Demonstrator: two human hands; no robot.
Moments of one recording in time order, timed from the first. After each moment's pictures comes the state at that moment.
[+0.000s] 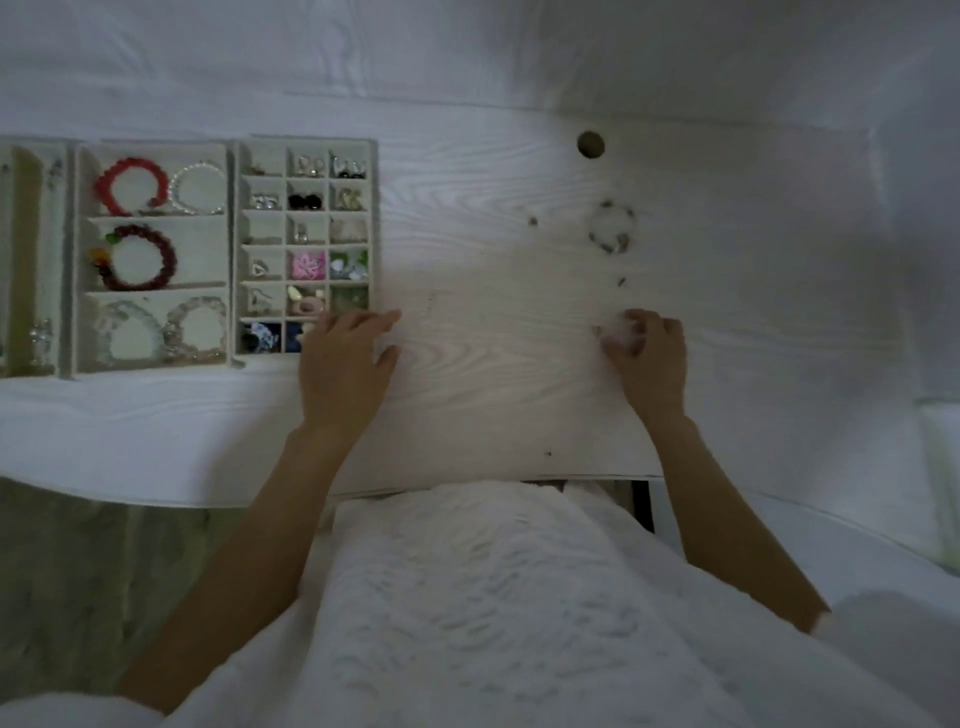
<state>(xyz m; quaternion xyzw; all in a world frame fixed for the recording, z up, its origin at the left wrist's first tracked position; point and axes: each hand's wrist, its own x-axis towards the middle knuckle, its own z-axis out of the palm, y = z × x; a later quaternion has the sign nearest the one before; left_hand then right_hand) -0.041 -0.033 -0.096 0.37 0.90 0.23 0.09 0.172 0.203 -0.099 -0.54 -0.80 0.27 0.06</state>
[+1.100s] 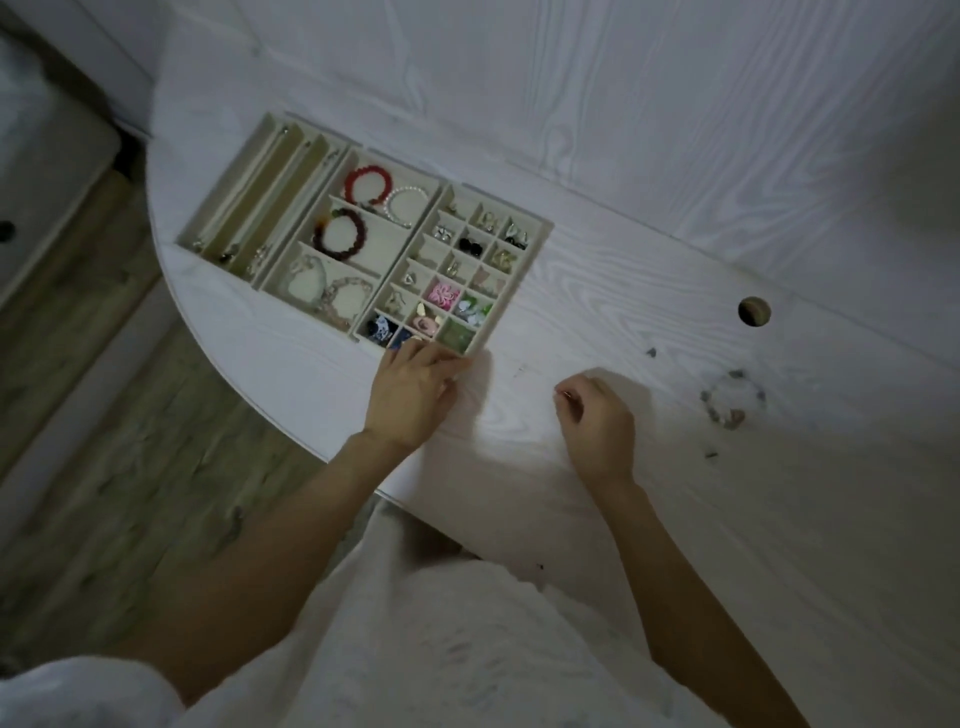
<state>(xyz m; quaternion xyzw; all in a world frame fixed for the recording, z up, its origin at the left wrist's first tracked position) -0.021 -0.026 -0.082 0.28 0.95 0.16 0.01 0.062 0.182 -0.110 -0.17 -0.91 0.36 0.05</state>
